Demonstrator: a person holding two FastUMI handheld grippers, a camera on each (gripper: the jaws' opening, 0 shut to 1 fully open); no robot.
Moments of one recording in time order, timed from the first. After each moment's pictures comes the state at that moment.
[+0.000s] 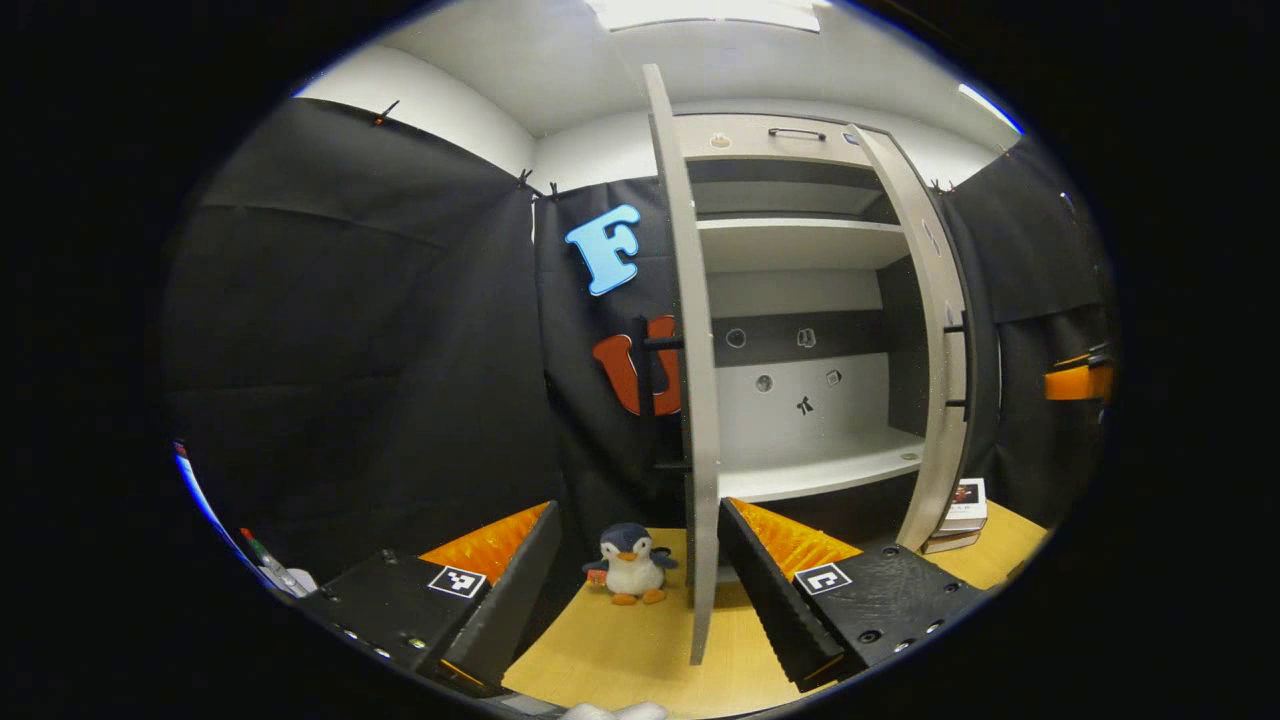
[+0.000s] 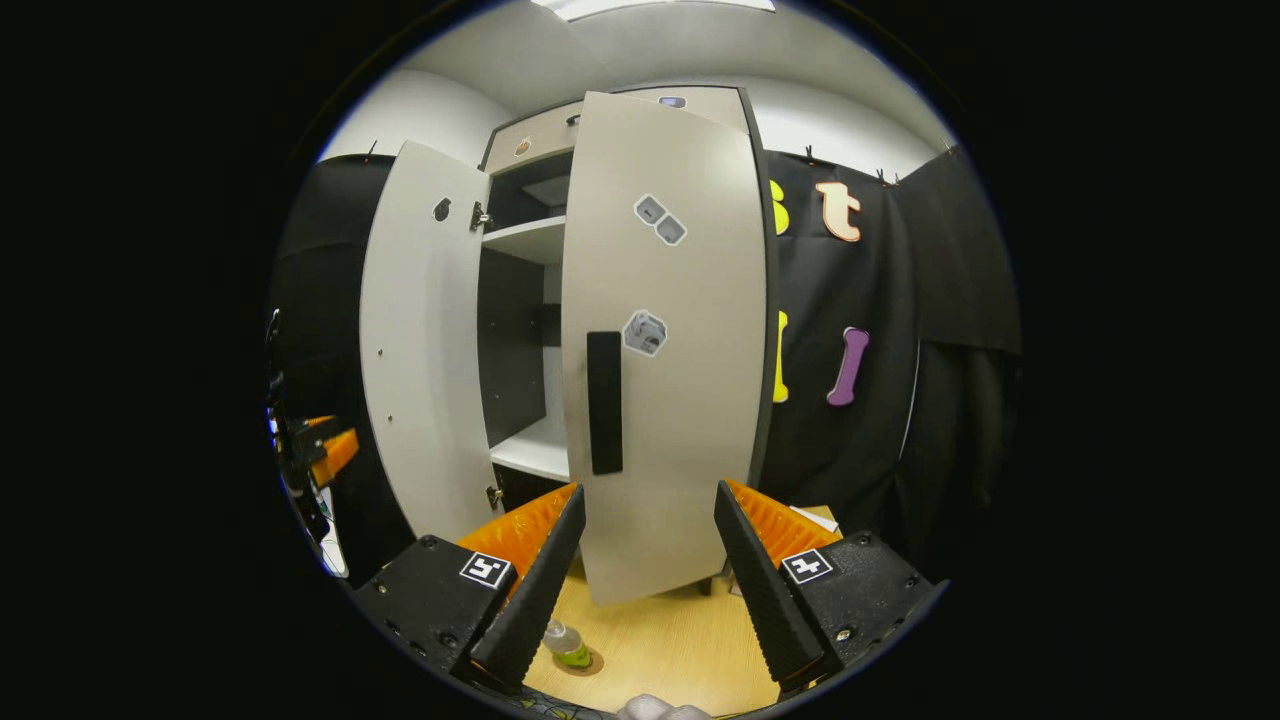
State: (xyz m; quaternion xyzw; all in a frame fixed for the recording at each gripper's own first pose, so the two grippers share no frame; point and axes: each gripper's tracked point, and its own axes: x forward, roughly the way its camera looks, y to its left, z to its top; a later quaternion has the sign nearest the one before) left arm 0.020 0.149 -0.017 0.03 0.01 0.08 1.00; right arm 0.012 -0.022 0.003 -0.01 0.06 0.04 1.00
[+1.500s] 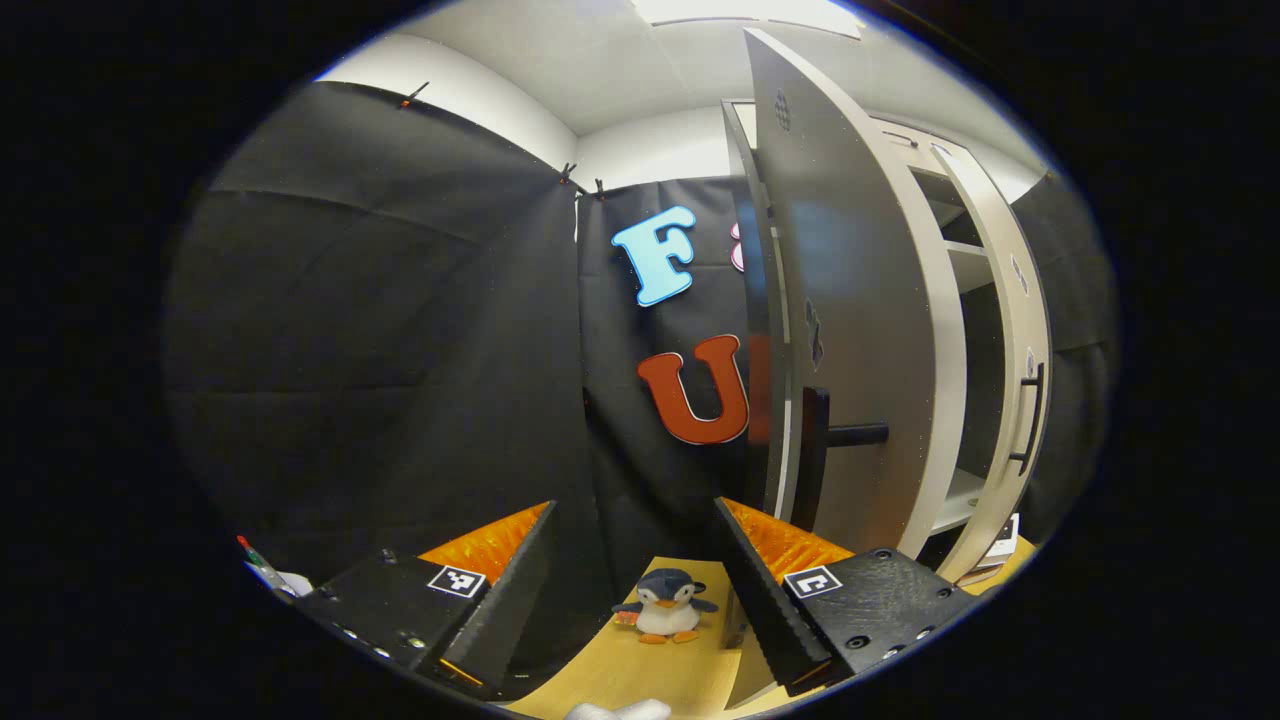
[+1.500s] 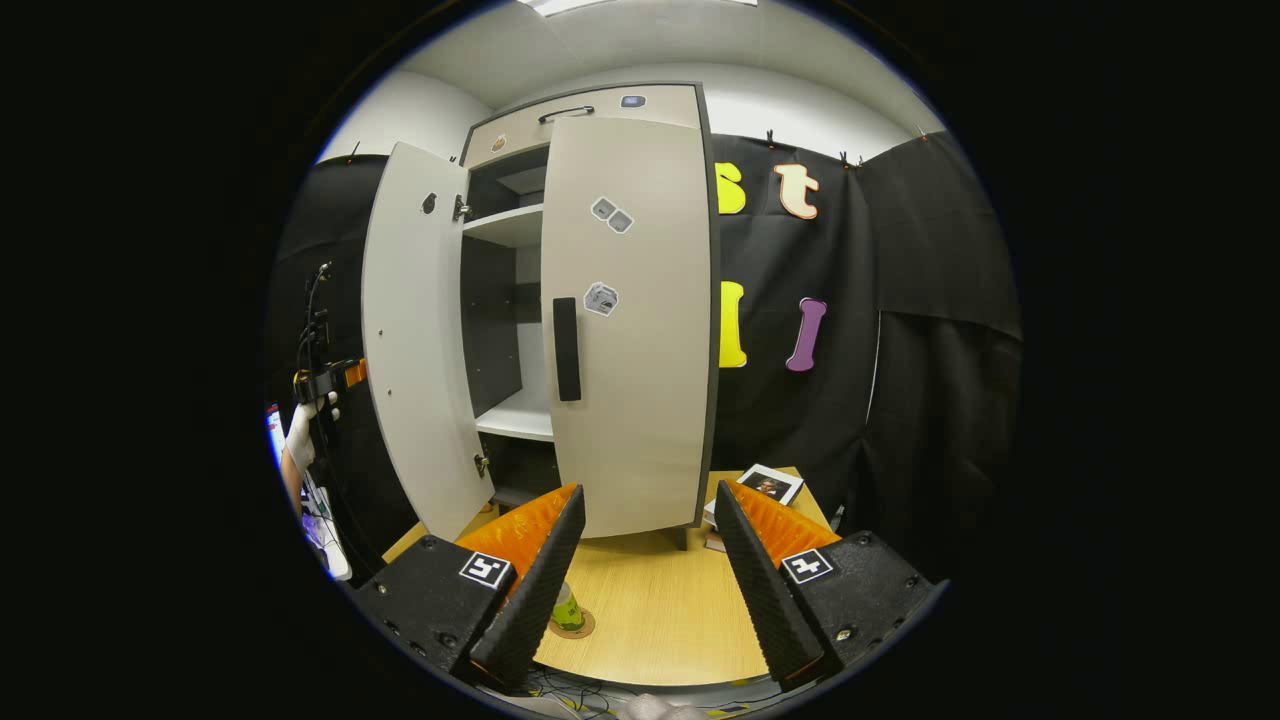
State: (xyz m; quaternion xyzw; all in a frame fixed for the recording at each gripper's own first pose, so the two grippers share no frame) left arm 0.100 0.216 0.017 0.02 0.00 0.13 0.99; right arm -0.051 -0.052 -0.019 0.01 0.09 0.01 1.00
